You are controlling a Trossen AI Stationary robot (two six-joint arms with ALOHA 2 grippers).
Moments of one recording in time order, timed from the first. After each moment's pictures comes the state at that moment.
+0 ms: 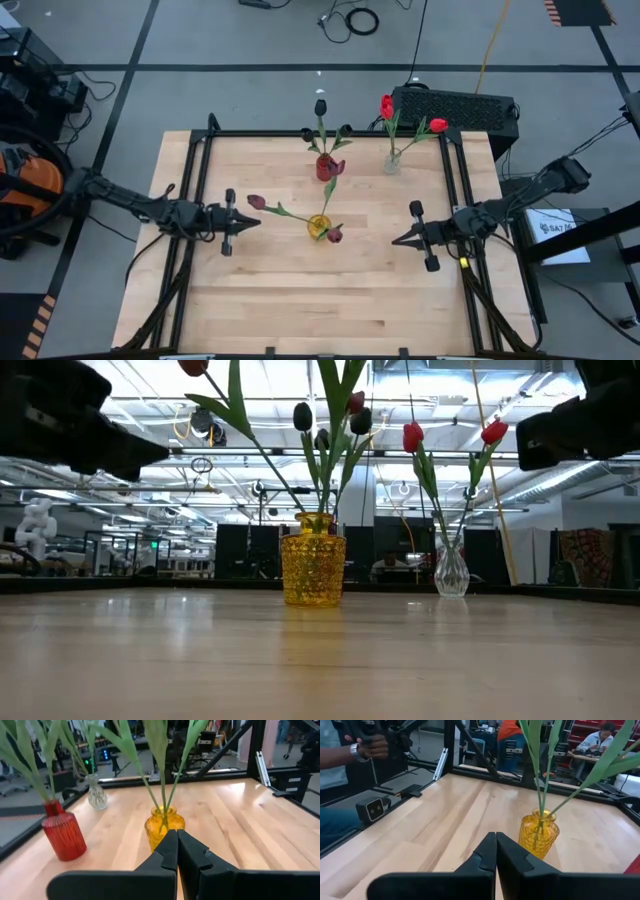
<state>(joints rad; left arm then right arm) -0.28 0.46 0.02 0.36 -0.28 0.07 0.41 0.58 0.12 0.33 0.20 -0.06</state>
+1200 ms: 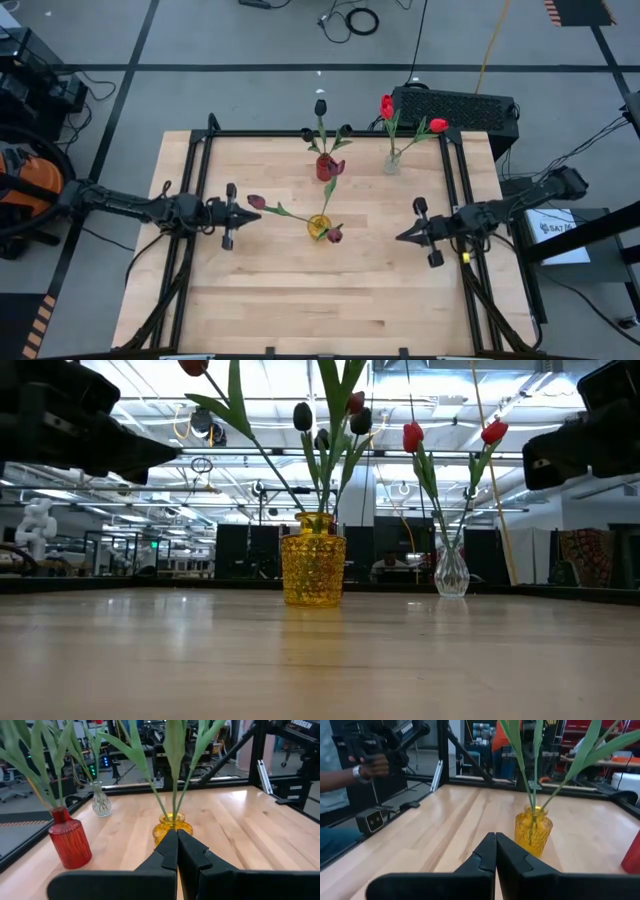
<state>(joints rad) -0.11 0.43 0.01 0.38 -0.11 0.08 0.35 0.39 0.01 0.31 0.15 0.00</state>
